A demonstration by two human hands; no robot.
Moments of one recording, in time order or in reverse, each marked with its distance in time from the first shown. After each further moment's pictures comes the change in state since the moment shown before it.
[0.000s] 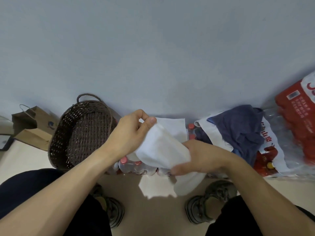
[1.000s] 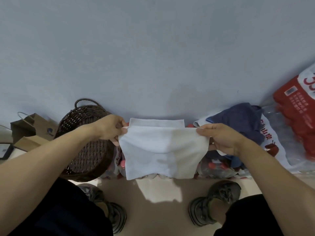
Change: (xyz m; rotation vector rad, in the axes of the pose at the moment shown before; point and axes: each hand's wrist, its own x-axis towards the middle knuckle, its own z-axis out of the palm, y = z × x) left_hand 0.051 -0.067 -0.038 0.092 -0.468 -0.426; right_hand 0.026 0.080 -0.052 0.811 0.346 0.211
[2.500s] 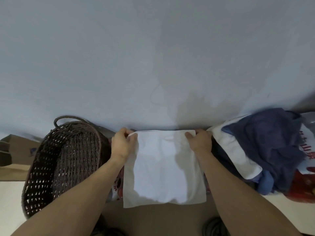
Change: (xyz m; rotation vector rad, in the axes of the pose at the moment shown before) left_hand 0.155 -0.058 0.072 -0.196 0.628 0.019; right_hand 0.216 0.064 0.035 -0.573 0.658 -0.014
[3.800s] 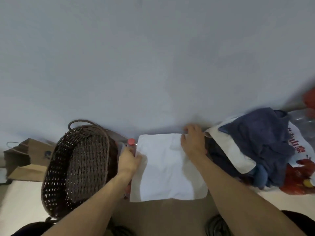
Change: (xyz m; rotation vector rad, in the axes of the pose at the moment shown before) left_hand -0.059 0.001 -0.008 0.187 -0.150 -0.219; right_hand -0.040 -0.016 -0.002 -0.121 0.191 -0.443
